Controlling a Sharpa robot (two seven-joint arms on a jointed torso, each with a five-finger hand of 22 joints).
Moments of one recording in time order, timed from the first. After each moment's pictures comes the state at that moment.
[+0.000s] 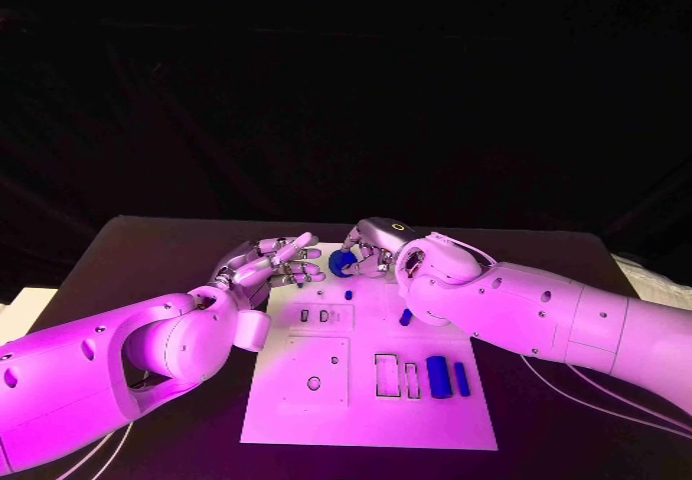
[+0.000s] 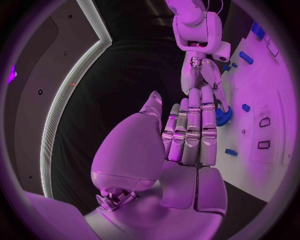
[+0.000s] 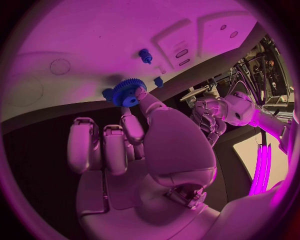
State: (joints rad) left arm 1.18 -0.88 -0.01 1.68 0.11 -0.32 0.36; left_hand 1.43 -0.01 -0.03 0.20 0.08 1.01 0.19 0.09 0.07 1.14 0.14 0.08 0.11 1.22 0.07 0.24 0.44 0.17 1.14 0.18 0.28 0.17; right arm 1.22 -0.51 0.01 1.29 -1.55 -0.36 -0.25; right_hand 1.30 -0.03 0.28 0.00 0.09 1.05 0.12 0.11 0.08 1.38 0.02 1.17 1.20 1.47 -0.04 1.46 1.31 0.09 1.37 0.06 1.43 1.23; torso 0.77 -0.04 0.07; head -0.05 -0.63
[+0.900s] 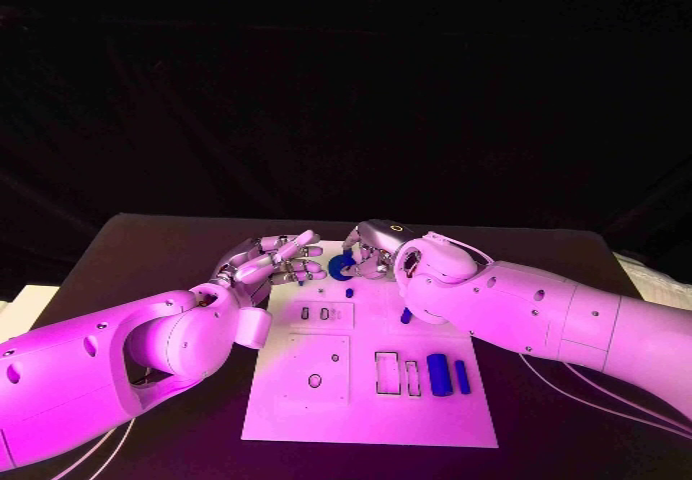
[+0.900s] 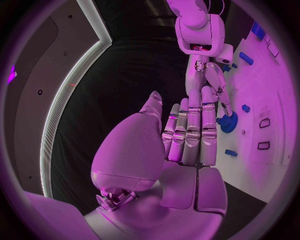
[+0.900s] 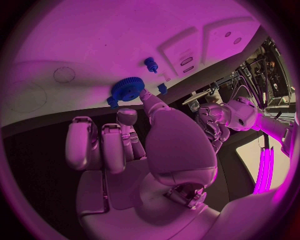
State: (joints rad) left arm 1.18 -0.88 -0.01 1.69 0.11 -0.31 0.36; left_hand 1.43 -0.01 -0.02 0.19 0.08 1.01 0.19 0.09 0.07 1.13 0.13 0.08 0.11 1.22 0.07 0.23 0.44 0.17 1.14 0.18 0.27 0.17; right arm 1.22 -0.49 0.00 1.25 -1.57 -0.33 -0.26; right_hand 1.24 -0.10 0.21 0.08 0.14 0.89 0.16 0.06 0.07 1.26 0.07 0.97 1.04 1.47 -0.01 1.44 1.31 0.09 1.34 0.10 1.42 1.20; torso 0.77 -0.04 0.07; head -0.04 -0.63
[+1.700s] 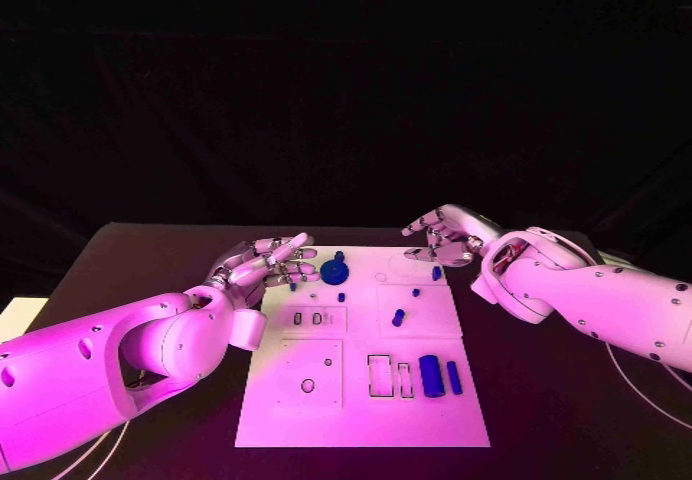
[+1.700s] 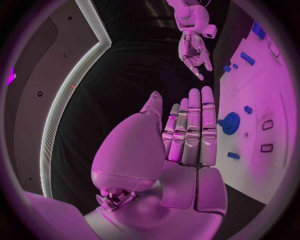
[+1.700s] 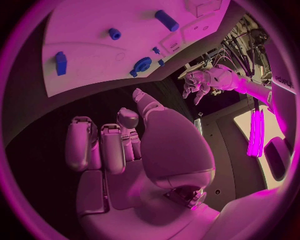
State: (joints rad) left arm 1.18 -0.89 -0.01 1.67 0.11 -0.31 0.35; left_hand 1.43 -0.01 -0.02 0.19 0.08 1.01 0.19 0.09 0.07 1.14 0.13 0.08 0.11 1.22 0.07 0.23 0.44 0.17 1.14 0.18 0.27 0.17; right arm 1.24 -0.86 0.01 1.41 -1.20 -0.41 0.07; right_hand 1.34 -0.09 0.21 0.04 0.21 0.94 0.15 0.07 0.07 1.28 0.06 1.00 1.07 1.47 -0.01 1.44 1.31 0.09 1.35 0.10 1.42 1.21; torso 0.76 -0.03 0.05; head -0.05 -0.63
